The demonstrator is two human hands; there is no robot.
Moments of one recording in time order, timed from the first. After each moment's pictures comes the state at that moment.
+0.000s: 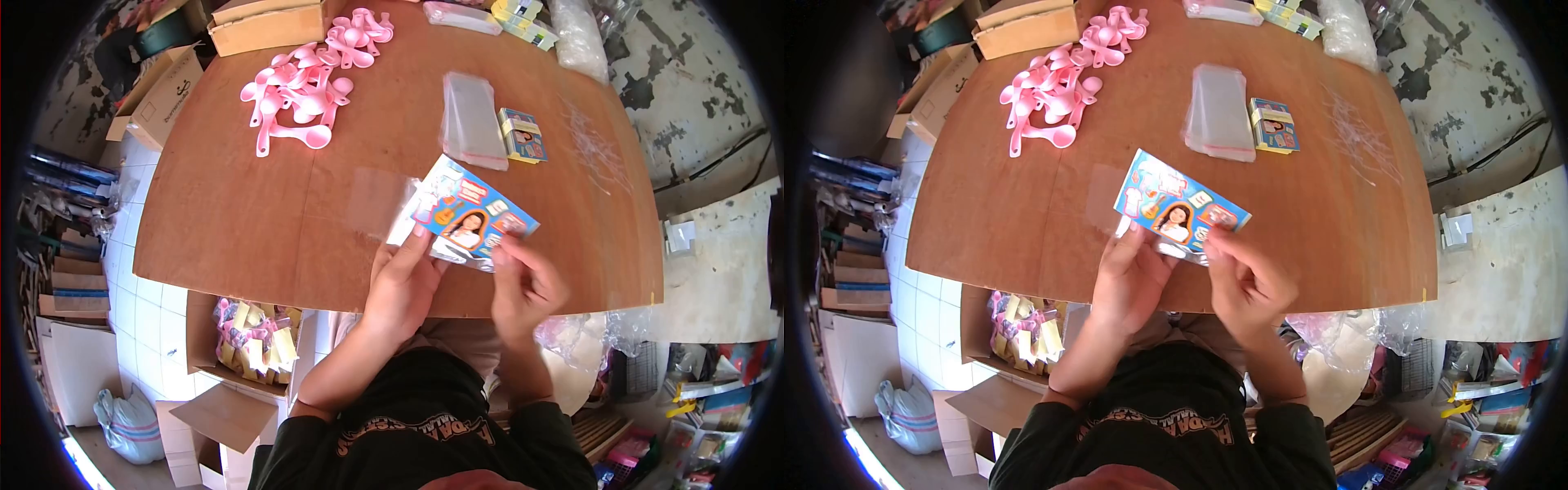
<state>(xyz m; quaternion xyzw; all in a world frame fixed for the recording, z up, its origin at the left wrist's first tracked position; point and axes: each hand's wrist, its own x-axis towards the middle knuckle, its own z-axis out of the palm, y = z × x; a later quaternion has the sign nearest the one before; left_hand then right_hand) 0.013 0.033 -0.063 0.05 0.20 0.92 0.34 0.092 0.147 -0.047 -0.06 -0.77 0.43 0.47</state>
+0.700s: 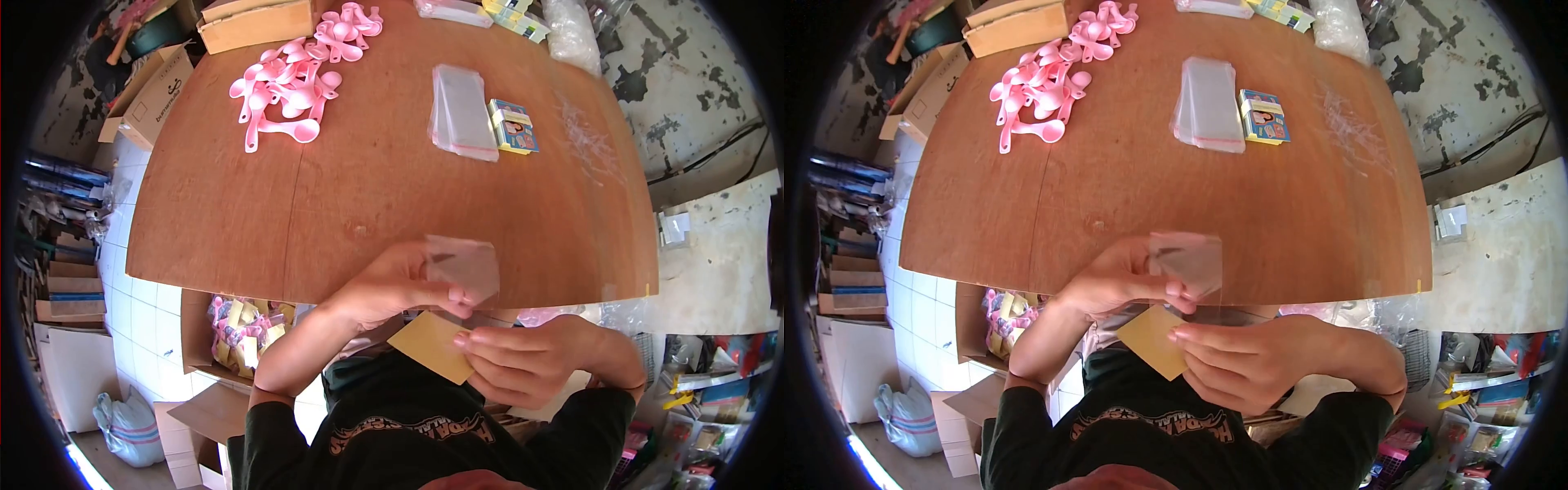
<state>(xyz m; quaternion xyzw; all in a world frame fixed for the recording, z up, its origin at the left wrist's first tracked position) -0.009 0.011 -0.053 0.22 0.31 0.69 0.61 0.125 0.174 0.037 0.58 -0.80 -0.05 0.17</state>
